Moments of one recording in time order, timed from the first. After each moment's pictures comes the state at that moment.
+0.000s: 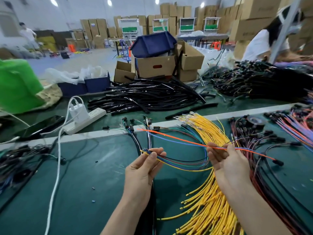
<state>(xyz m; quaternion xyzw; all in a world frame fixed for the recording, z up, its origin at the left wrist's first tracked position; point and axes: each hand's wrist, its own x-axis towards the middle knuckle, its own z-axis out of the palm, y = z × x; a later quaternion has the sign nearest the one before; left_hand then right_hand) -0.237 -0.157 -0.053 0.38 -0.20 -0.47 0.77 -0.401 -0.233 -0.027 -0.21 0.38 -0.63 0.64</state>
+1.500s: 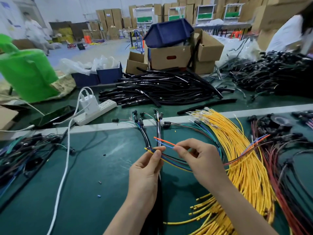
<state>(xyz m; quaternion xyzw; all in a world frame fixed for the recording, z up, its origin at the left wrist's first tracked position) -0.236 -0.164 -0.058 0.40 -0.15 -0.43 0.79 -0.351 -0.234 -0.036 -0.77 0.34 -0.41 0.33</state>
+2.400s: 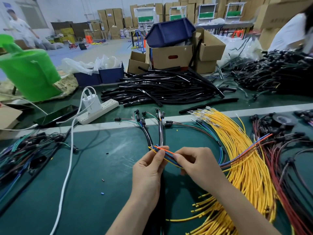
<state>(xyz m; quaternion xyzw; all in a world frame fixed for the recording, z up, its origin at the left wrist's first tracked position) -0.236 -0.160 -0.059 0.41 -0.16 -0.43 0.79 -0.350 -0.225 -0.037 -0.81 0.34 -0.32 0.36</state>
